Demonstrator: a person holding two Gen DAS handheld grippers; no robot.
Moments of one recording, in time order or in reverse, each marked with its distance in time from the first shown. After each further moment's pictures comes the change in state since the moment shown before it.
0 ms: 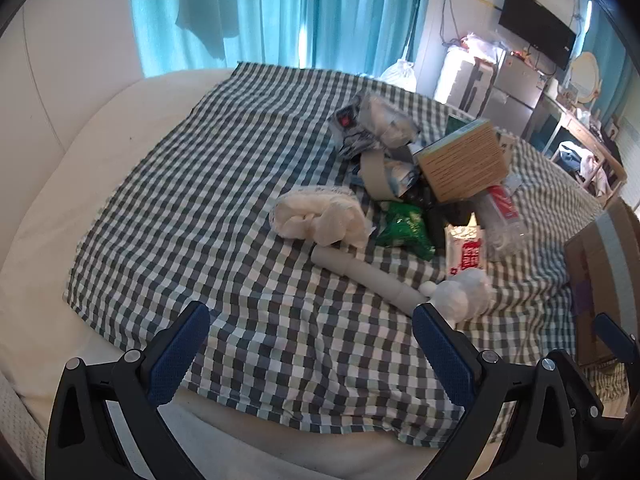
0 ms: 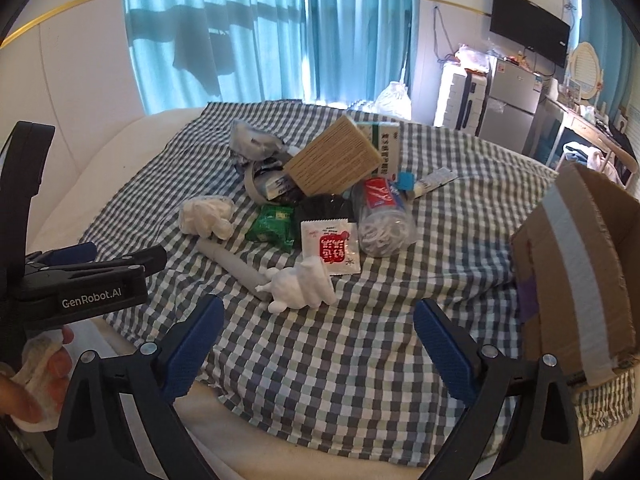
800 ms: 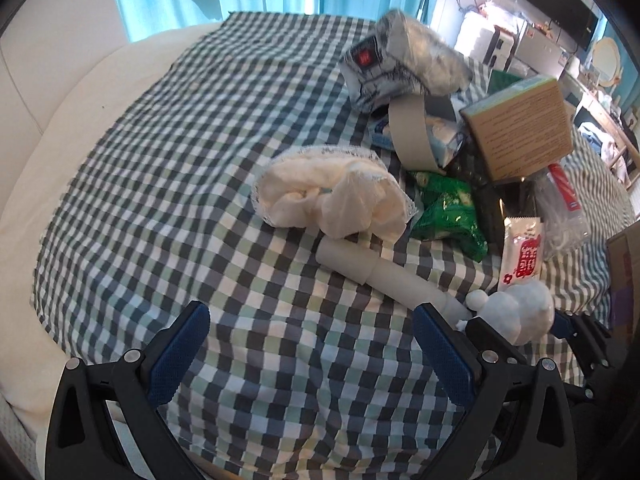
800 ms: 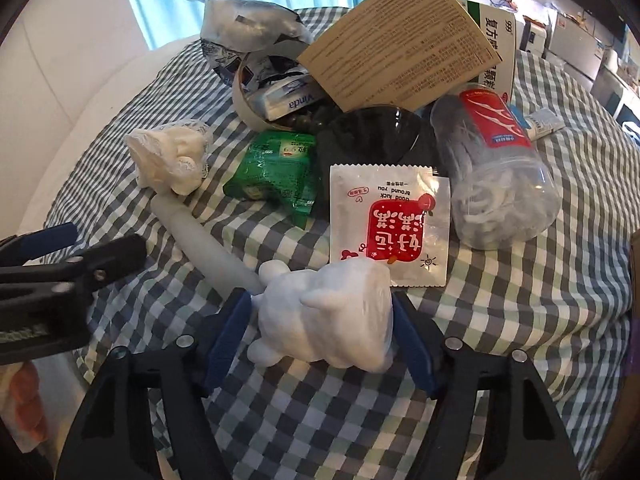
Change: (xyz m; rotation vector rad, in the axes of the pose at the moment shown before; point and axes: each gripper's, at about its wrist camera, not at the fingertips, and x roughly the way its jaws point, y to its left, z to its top) left arm 0.084 -0.005 0.015 0.005 0.139 0.030; right arm 0.152 0.011 0.005 -0.048 0.222 0.138
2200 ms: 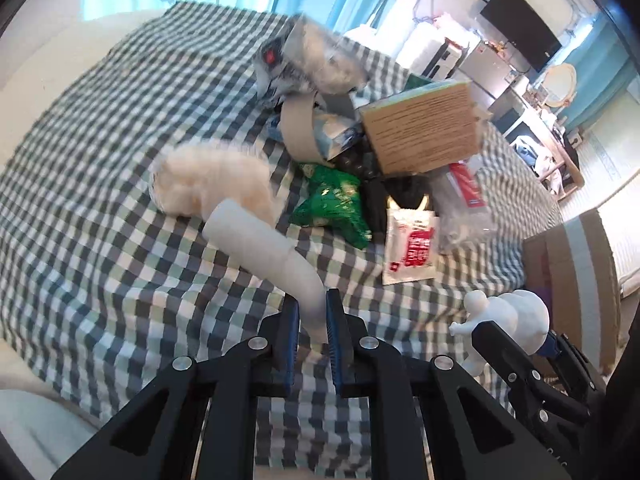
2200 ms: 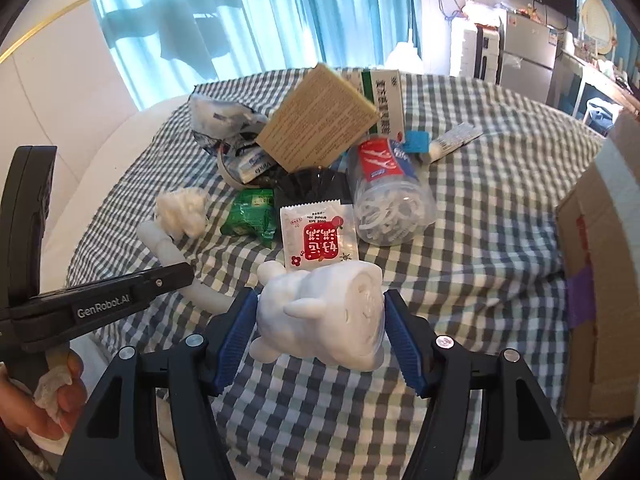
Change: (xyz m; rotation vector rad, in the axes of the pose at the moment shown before) left arm -0.038 -0.005 0.000 -0.027 0.008 -0.304; right arm -0.100 -0.040 -0.022 0.136 -0.138 -0.023
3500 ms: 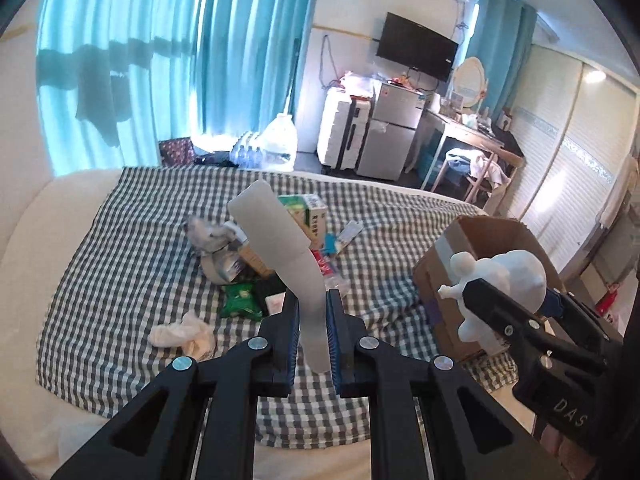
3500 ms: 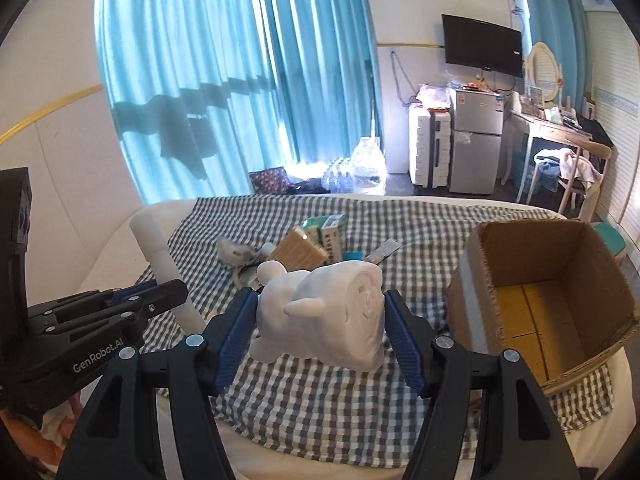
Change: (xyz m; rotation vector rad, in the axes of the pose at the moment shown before) left arm -0.163 -0.141 -0.013 0.315 -0.305 -0.057; right arm -0.190 -0.001 0.017 0.056 -0.329 -0.104
